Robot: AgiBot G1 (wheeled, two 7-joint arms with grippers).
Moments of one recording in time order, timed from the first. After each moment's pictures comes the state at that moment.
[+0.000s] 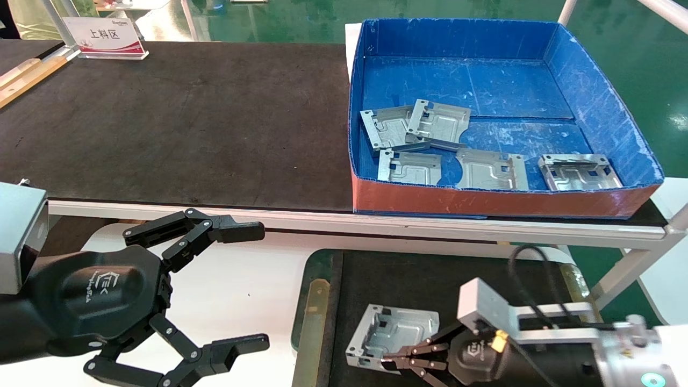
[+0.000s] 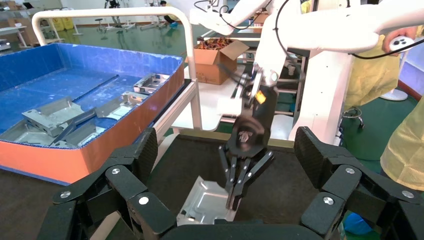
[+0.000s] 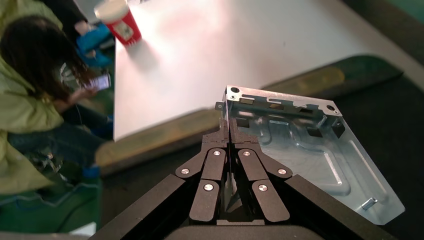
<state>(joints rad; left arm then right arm) -1.10 0.57 0.40 -1.26 0.65 1.45 -0.12 1.13 -0.72 -0.62 1.15 -1.12 -1.33 0.38</state>
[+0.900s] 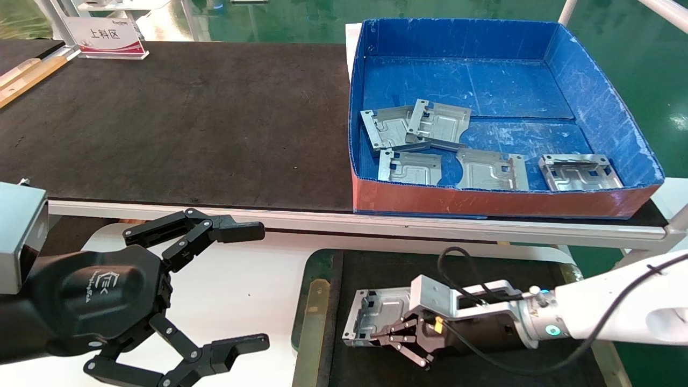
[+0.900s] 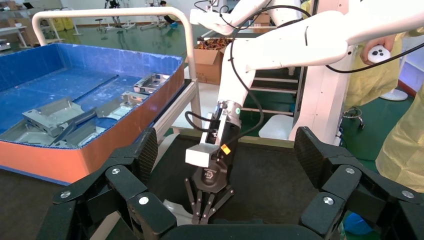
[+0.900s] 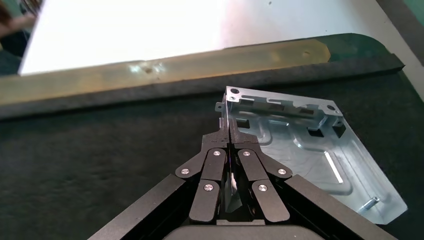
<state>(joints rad) -1.10 0.57 0.40 -1.26 0.65 1.45 -0.12 1.38 -1.06 -0.72 0.46 -1.33 -1.40 -0.16</state>
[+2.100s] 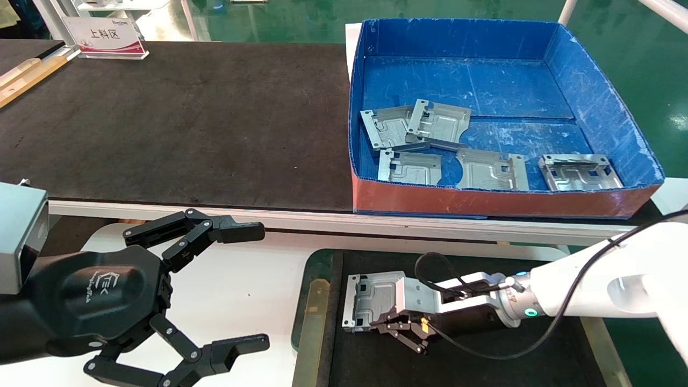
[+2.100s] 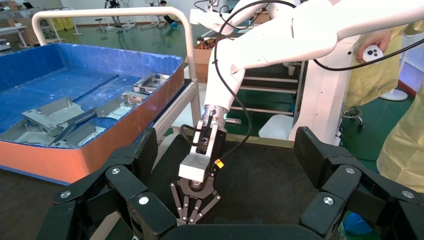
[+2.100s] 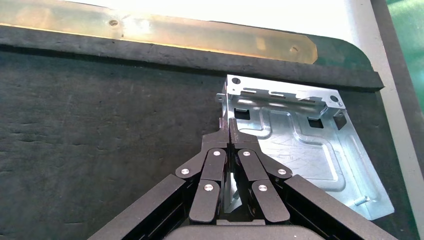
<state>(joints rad) -1.10 0.57 0.40 -1.26 0.65 1.45 -0.12 1.52 -1.22 -0.76 0.12 -1.41 -1.36 -0.53</state>
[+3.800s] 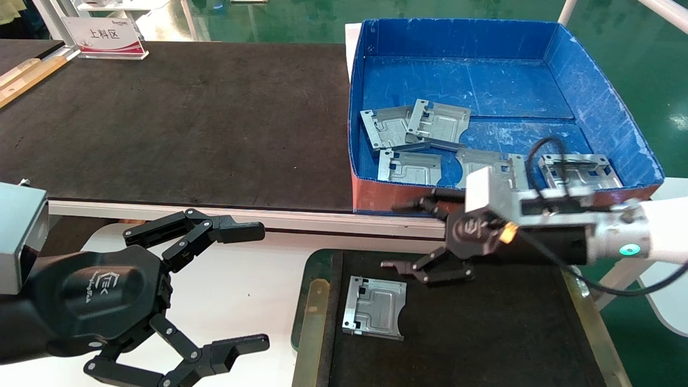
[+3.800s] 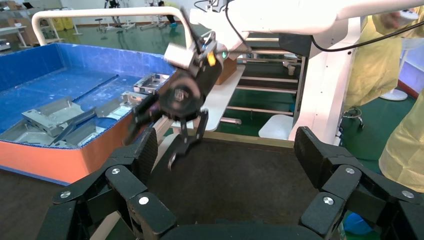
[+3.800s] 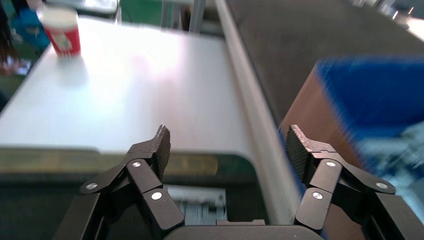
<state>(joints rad) -1.10 0.57 0.40 -1.26 0.65 1.45 -0.12 1.59 -0.98 -0.68 0.34 -1.08 -1.61 -0.39</state>
